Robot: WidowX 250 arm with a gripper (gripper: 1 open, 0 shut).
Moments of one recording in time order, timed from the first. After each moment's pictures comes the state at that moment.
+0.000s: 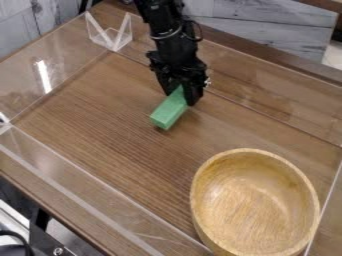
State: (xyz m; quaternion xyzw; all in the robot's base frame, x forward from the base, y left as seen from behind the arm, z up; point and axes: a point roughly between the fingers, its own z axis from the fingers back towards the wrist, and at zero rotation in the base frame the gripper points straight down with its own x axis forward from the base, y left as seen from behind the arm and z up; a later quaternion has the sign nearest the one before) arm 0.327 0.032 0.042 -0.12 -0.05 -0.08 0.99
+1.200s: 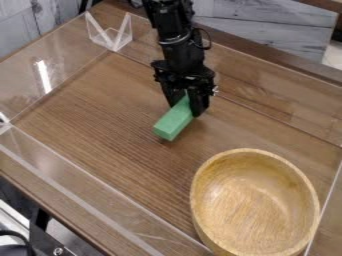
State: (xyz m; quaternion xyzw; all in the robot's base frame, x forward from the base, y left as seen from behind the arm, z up) arm 0.312 0.018 0.041 -0.13 0.00 -0.06 0.99
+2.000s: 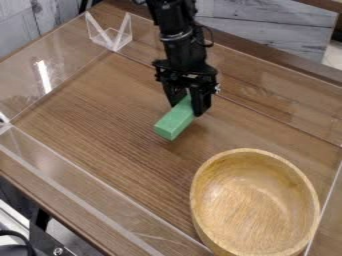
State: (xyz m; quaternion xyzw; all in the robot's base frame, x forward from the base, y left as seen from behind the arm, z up) arm 0.309 0.015 0.046 -0.14 0.02 -0.06 0.99
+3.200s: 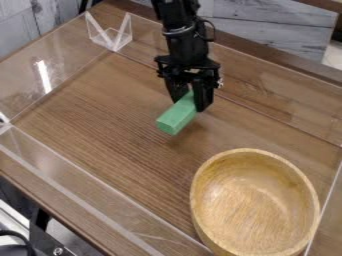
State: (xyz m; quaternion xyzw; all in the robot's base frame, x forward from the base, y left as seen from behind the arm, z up) arm 0.314 0.015 0.047 -0.15 0.03 -0.05 0.99
